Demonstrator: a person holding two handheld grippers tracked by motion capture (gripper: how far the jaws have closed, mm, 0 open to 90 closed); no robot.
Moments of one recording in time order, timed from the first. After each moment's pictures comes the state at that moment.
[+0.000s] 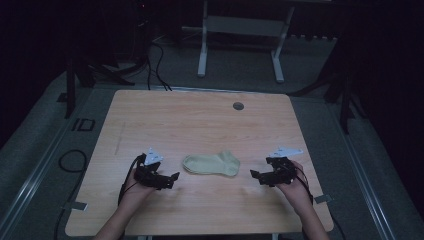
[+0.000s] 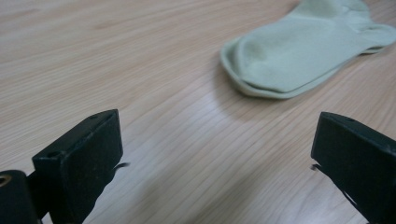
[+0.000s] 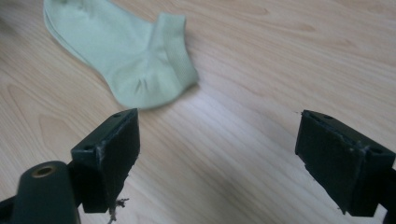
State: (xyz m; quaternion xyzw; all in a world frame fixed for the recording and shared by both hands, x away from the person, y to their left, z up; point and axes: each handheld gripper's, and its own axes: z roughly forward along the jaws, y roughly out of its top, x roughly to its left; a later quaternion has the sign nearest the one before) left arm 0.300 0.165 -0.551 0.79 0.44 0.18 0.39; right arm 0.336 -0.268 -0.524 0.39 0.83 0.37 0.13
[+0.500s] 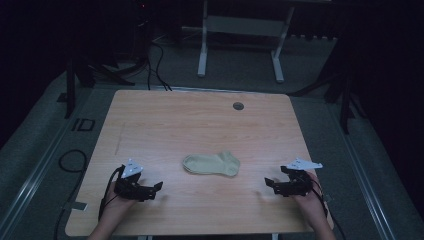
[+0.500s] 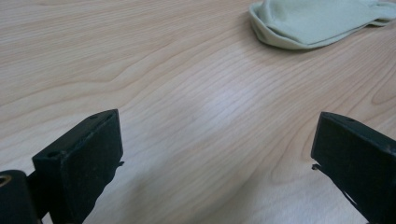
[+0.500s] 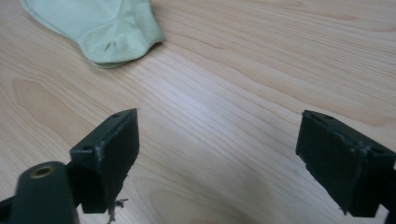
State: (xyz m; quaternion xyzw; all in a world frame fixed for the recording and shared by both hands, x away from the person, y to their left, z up) left arm 0.262 0.210 -0.560 0.77 0.47 0.17 0.39; right arm 0.309 -0.317 -0.542 0.41 0.81 0.39 0.16
